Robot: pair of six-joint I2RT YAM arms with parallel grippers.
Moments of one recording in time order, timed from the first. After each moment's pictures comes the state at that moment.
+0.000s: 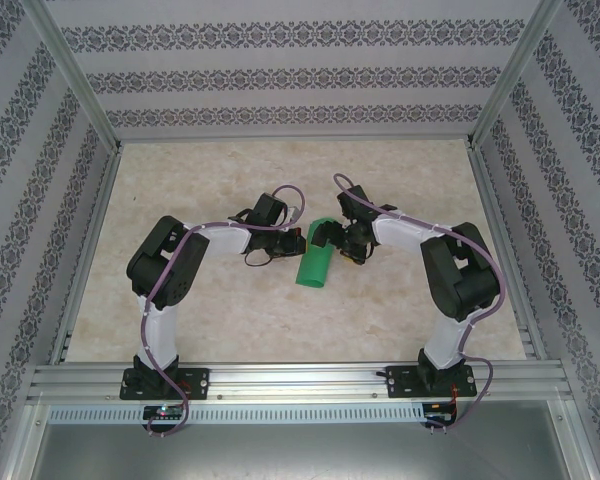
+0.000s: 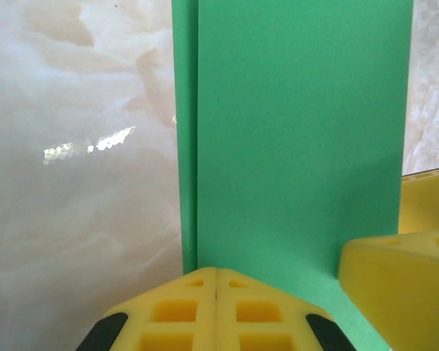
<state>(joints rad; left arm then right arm) -0.56 2.01 1.15 -0.08 0.51 -0.62 0.44 1.80 1.09 -0.47 -0.27 0.73</state>
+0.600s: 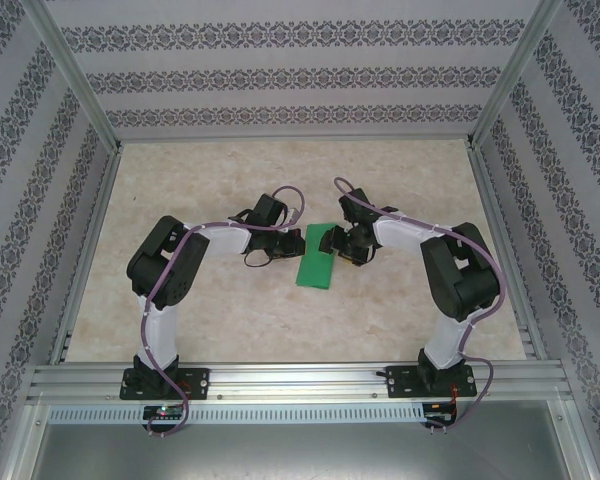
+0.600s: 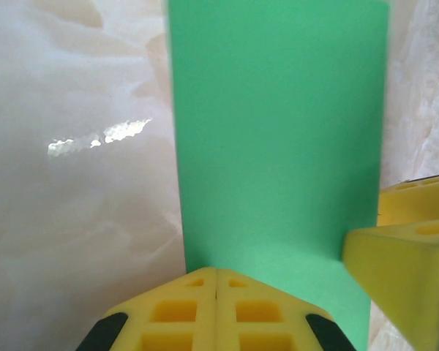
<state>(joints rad) -0.56 2.01 1.15 -0.10 0.51 -0.62 0.44 1.81 1.07 -0.49 -0.26 0.70</state>
